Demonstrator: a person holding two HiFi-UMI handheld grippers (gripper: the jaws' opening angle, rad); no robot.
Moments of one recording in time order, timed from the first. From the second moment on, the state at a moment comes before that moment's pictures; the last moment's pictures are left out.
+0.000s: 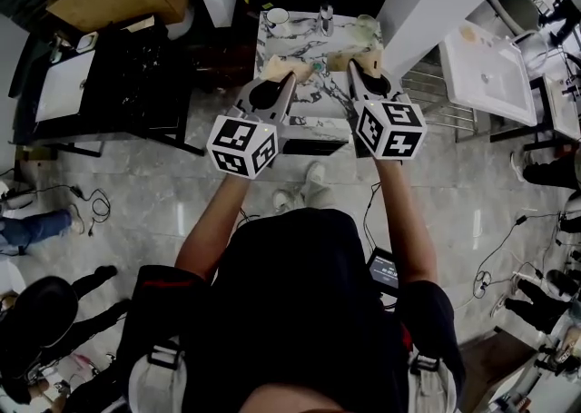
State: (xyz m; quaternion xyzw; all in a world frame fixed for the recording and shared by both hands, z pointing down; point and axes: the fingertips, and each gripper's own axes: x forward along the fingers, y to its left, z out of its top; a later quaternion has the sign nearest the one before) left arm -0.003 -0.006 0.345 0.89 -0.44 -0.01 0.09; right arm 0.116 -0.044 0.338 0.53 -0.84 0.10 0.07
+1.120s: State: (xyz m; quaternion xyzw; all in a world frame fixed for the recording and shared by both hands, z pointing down) left arm 0.034 0.002 0.335 0.89 -0.46 -0.01 0.08; right arm 0.144 -0.024 0.328 0.50 -0.86 0.09 0.07
